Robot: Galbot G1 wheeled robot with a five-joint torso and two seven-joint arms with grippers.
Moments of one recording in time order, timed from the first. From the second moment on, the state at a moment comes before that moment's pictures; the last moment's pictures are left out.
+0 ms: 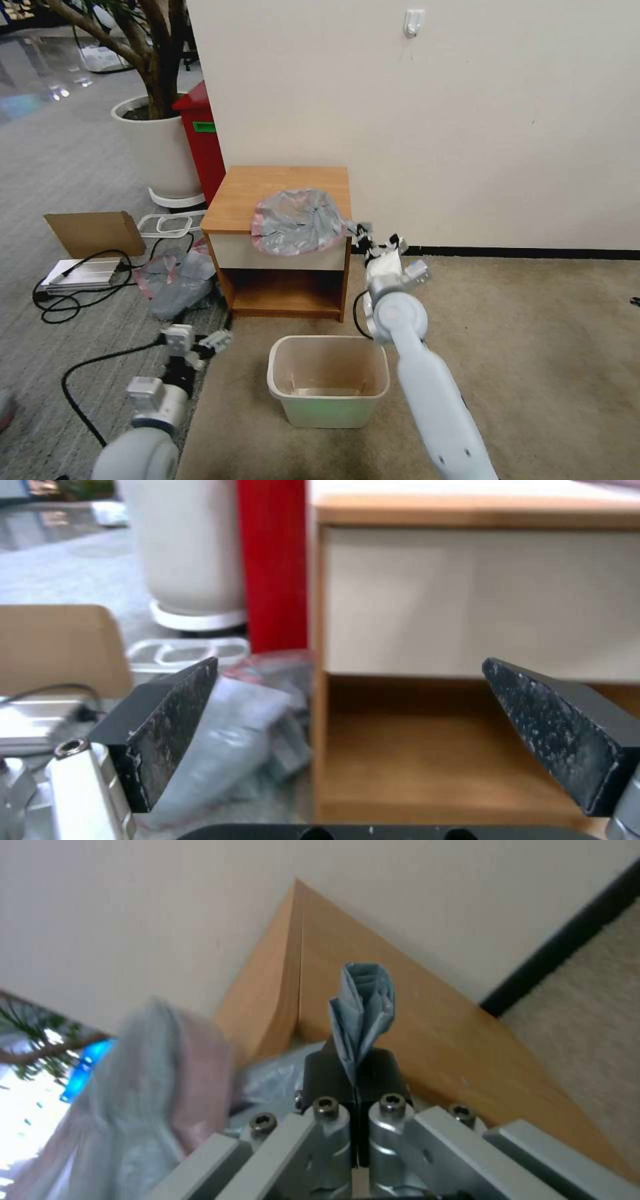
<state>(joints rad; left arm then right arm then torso) 1.59 -1.25 -0.70 -2.05 -0.38 0.05 -0.01 -1.02 1.45 0.16 1.82 1.05 -0.06 0.50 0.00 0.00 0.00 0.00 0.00</state>
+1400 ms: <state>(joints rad) 1.62 -1.30 -0.69 -2.02 -0.30 0.02 -0.01 -1.29 1.27 -0.22 2.07 0.99 -0.06 0.89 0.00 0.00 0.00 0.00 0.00</state>
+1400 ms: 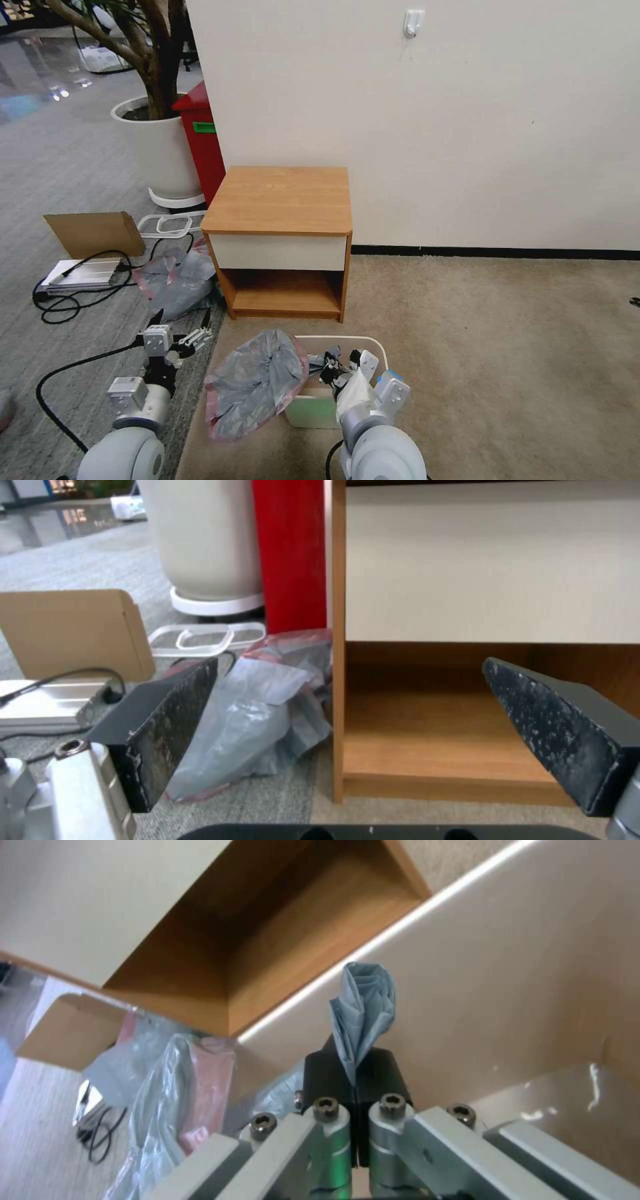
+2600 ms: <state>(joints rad) 1.64 -1.30 -0.66 -2.02 -0.24 0.01 0.00 -1.32 1.25 -0.22 2.09 0.89 -0.12 0.93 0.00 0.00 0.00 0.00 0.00</state>
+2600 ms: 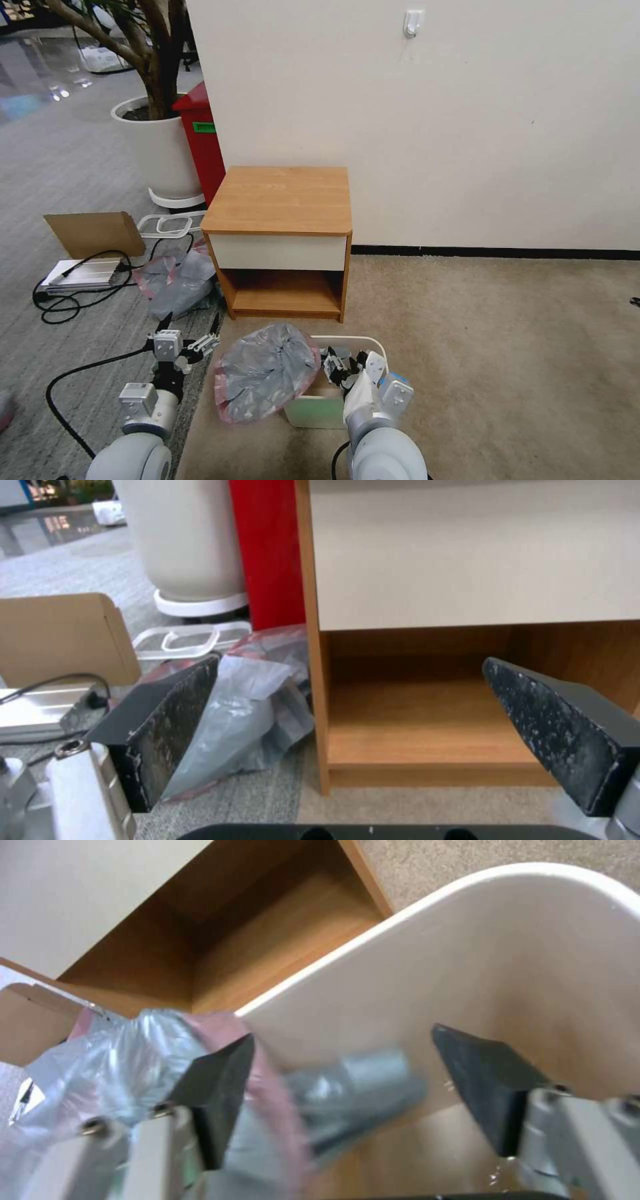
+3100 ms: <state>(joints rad) 1.64 -1.27 -0.63 -2.10 -0.38 0.07 0.01 -1.32 1.26 -0.21 2.09 0.86 -0.11 0.92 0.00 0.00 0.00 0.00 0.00</state>
